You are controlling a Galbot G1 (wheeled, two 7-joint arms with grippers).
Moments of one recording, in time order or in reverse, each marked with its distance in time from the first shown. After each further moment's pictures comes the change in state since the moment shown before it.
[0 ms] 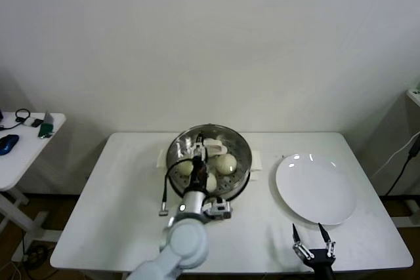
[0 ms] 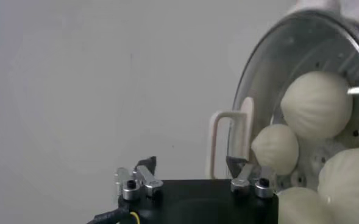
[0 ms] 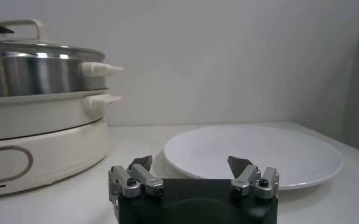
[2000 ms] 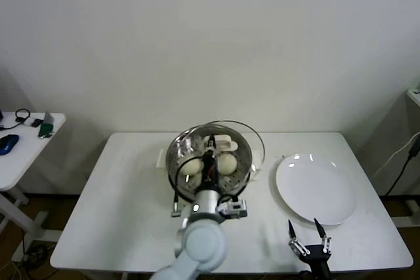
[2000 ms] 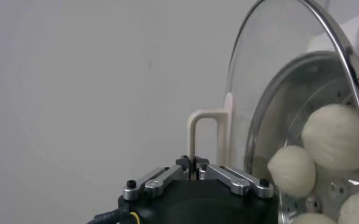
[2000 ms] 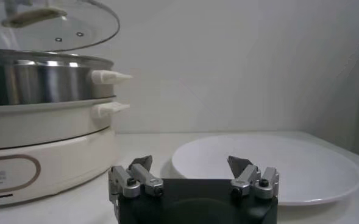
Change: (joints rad) left arm 0.023 -0.156 -0.006 0.011 0.175 -0.008 0.051; right arm 0.022 0.020 -0.002 -0.001 -0.028 0.018 -0.019
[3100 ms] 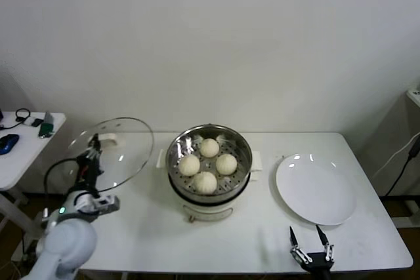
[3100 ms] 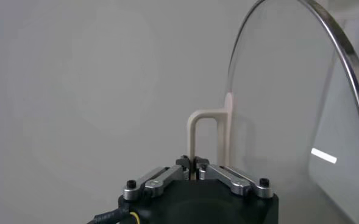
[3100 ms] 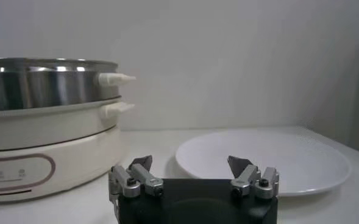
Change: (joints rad) left arm 0.289 0.428 -0.647 -0.147 -0.469 -0.221 -0.164; right arm -0.070 0.002 0.008 0.066 0.012 -0.018 -0.004
